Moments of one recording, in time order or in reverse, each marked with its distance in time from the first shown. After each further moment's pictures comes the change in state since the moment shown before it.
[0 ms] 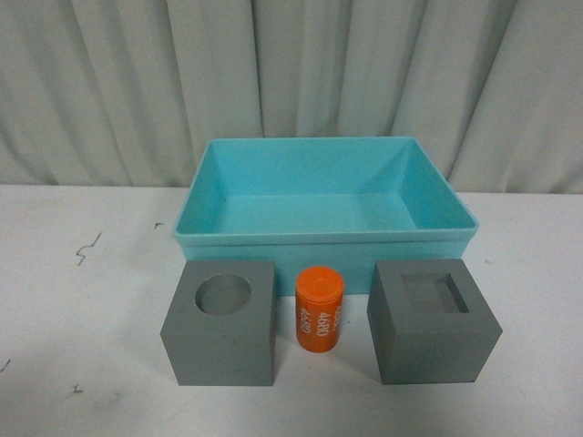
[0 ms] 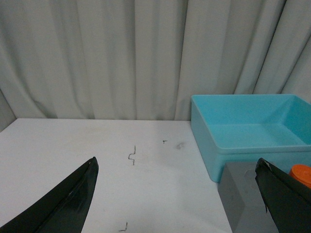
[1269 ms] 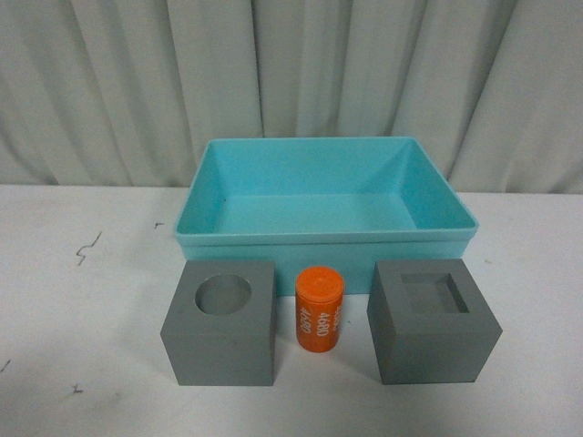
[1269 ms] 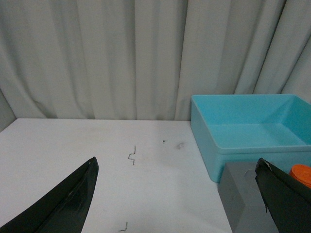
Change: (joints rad) left arm 0.000 0.000 0.000 0.000 0.000 0.000; right arm 0.000 0.000 0.000 0.000 0.000 0.000
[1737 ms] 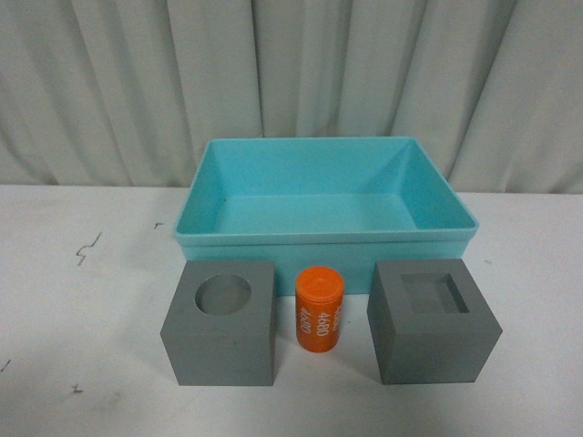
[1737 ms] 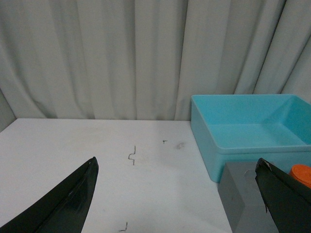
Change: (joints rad) left arm 0.000 0.000 0.000 0.000 0.000 0.000; right arm 0.000 0.000 0.000 0.000 0.000 0.000
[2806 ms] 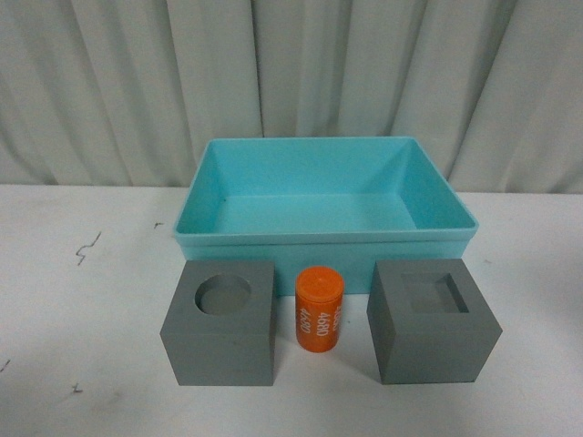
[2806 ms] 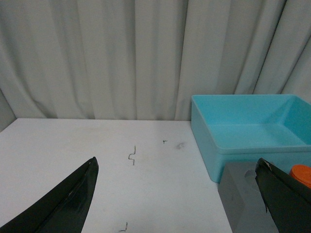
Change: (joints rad) left arm 0.000 0.000 0.000 0.000 0.000 0.000; right arm 0.062 0.982 0.520 0.382 -0.131 0.290
